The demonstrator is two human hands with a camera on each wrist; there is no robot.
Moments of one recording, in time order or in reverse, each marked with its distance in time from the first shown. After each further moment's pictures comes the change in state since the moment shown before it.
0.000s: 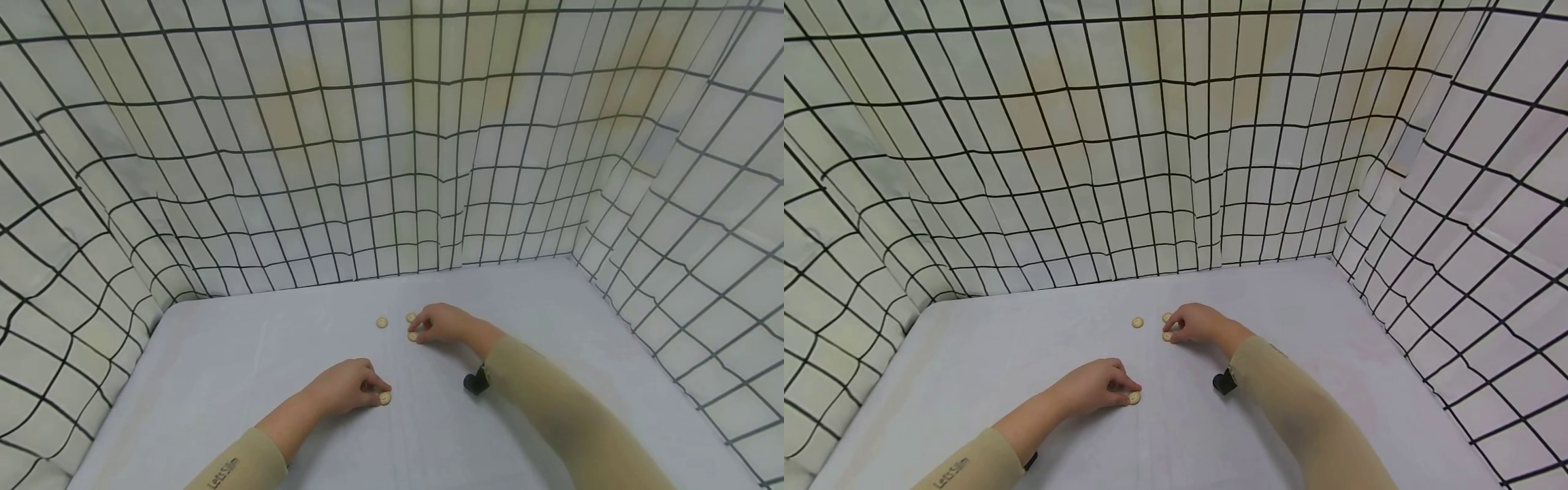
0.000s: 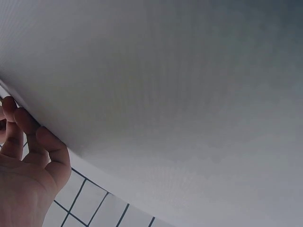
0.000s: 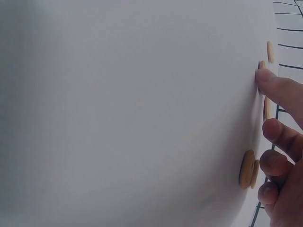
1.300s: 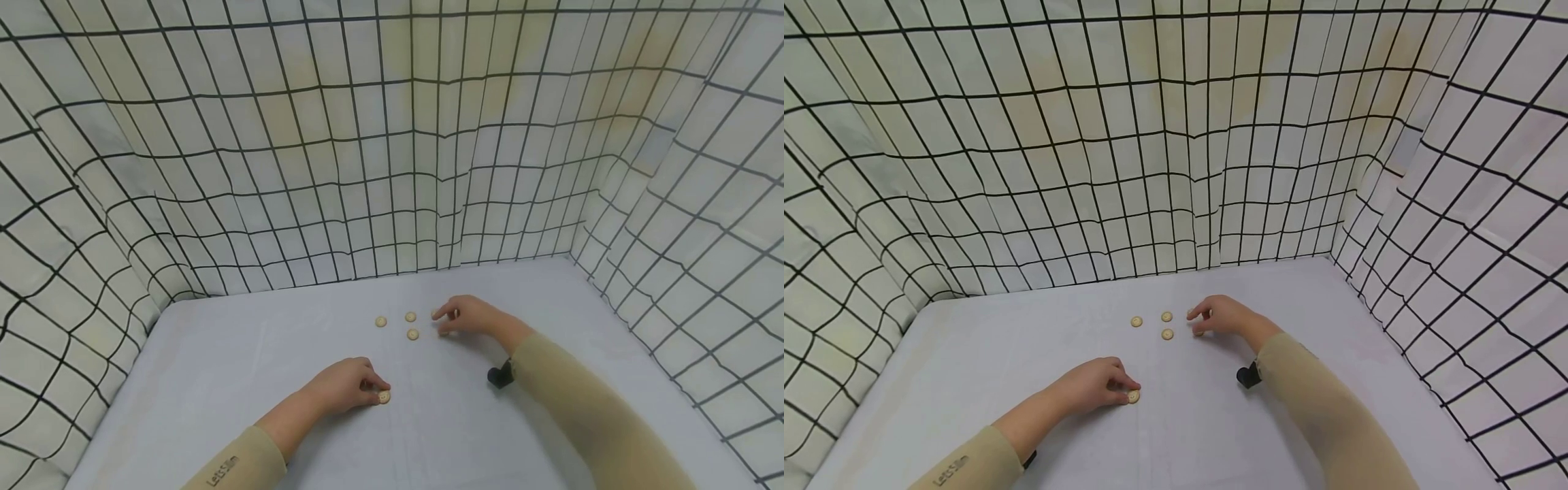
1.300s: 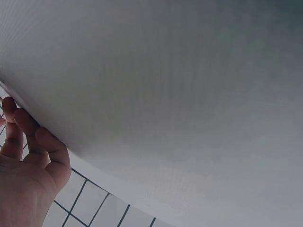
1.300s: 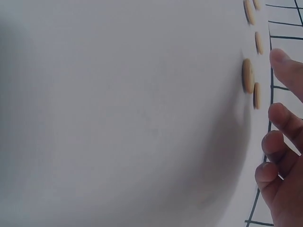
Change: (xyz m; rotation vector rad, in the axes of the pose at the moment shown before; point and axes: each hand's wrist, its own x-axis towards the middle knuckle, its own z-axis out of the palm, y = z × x) left_hand -0.002 0.006 -0.002 0.002 0.005 -0.015; right_hand -0.027 0.040 -0.025 0.115 0.049 0.073
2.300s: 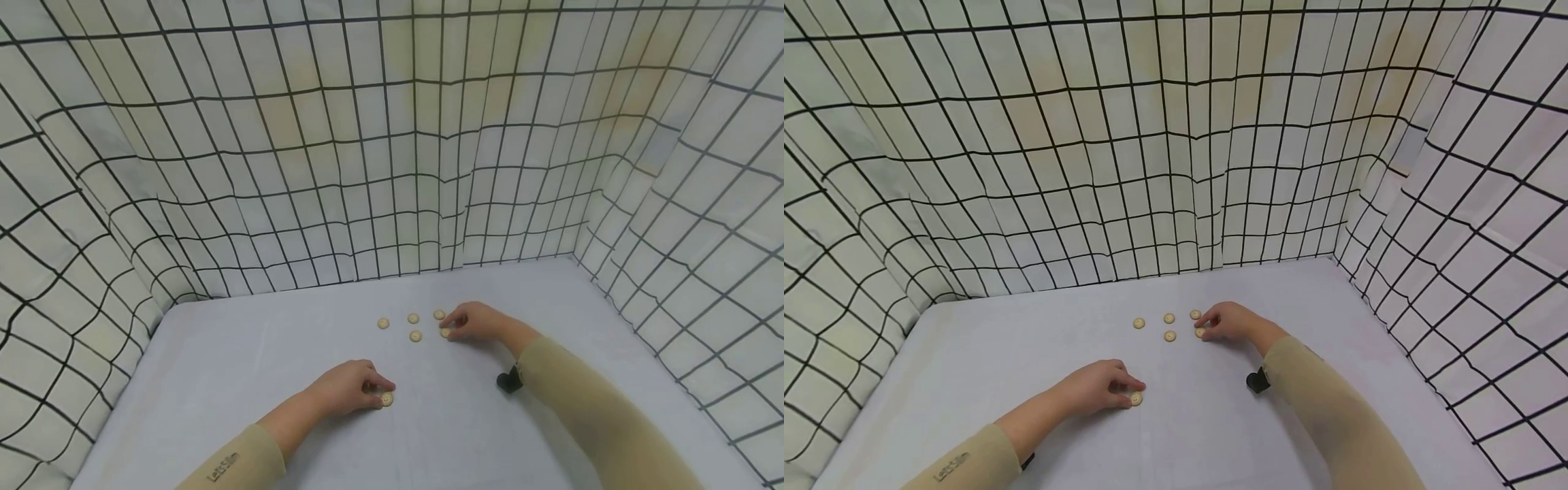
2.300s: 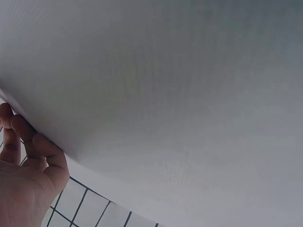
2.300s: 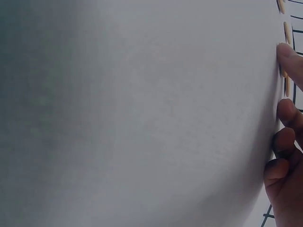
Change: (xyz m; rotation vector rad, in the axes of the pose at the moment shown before) left_hand 0.001 -0.002 -0.002 -0.051 -0.024 0.000; right_hand -0.004 0.014 0.005 0.031 -0.005 0.015
